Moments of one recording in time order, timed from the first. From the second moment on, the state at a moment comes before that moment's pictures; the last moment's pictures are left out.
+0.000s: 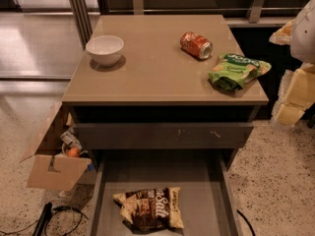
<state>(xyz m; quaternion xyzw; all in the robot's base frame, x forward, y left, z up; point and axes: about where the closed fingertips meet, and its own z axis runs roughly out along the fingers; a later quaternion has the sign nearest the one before) 0.439 -0.215 0.983 -0.60 0.78 -0.04 0.17</state>
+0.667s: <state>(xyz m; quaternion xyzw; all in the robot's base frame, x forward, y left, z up) 0.429 -0.214 0.969 -0.60 0.78 -0.03 0.17</state>
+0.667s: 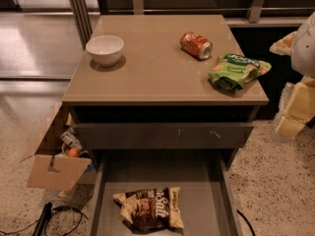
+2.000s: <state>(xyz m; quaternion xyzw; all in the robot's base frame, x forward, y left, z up) 0.364 -0.216 0.742 -0.52 0.82 0.14 0.21</state>
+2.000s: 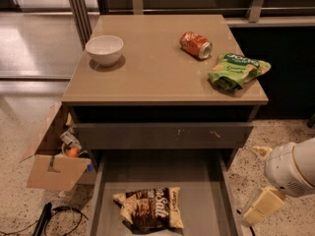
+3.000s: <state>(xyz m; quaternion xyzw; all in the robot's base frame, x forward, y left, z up) 0.370 -0.189 0.715 -0.51 0.81 0.16 0.23</state>
